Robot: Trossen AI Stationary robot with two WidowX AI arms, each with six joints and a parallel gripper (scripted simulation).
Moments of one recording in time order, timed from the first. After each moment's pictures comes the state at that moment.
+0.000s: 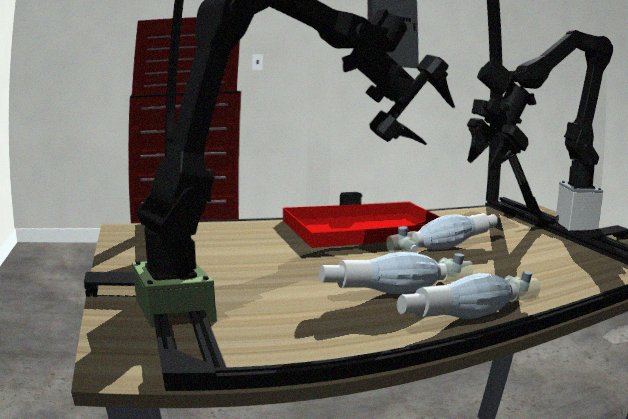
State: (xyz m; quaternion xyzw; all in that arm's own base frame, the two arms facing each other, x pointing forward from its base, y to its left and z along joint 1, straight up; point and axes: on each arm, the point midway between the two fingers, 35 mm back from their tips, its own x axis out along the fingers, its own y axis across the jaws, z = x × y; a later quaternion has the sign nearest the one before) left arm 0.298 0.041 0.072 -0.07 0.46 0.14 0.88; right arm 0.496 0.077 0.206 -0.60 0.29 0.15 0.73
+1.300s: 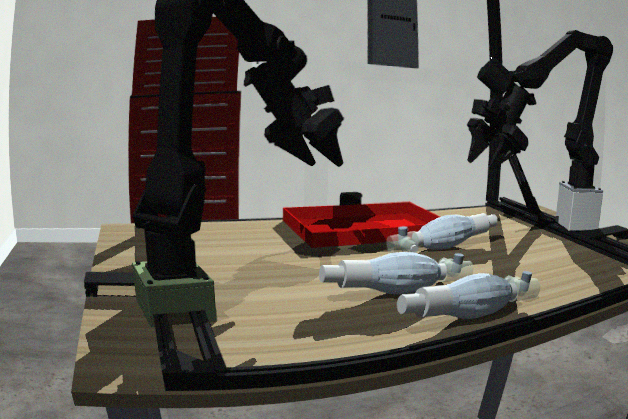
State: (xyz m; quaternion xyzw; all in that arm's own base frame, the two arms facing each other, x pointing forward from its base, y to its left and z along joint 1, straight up) left arm 0.298 0.041 0.072 -0.07 0.46 0.14 0.88; right arm 0.321 0.173 0.132 -0.06 0.46 -0.02 0.89
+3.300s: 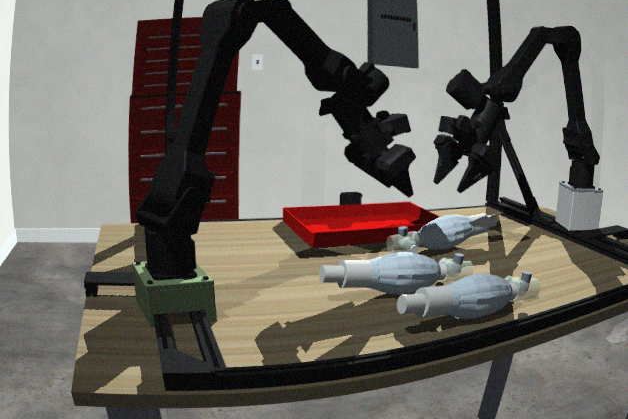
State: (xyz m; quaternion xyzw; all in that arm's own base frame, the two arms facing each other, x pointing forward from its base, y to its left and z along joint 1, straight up) left arm 0.384 0.094 0.032 -0.09 0.46 0.16 0.87; right arm 0.444 0.115 0.087 0.05 0.45 -0.08 0.89
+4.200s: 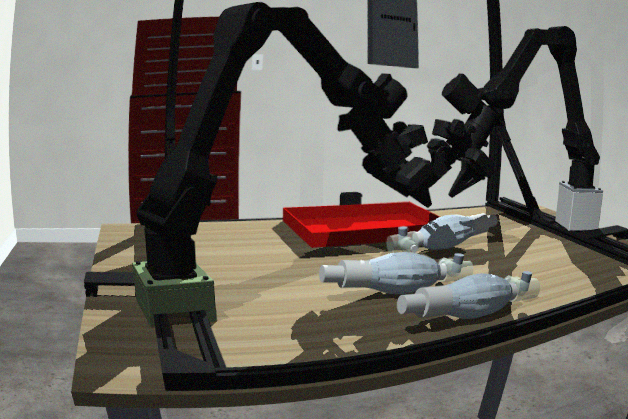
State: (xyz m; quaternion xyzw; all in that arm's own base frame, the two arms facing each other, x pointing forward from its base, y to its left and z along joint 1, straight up) left arm 0.402 0.100 0.024 -0.08 0.44 0.16 0.88; right arm 0.476 0.098 0.068 0.05 0.43 -0.07 0.90
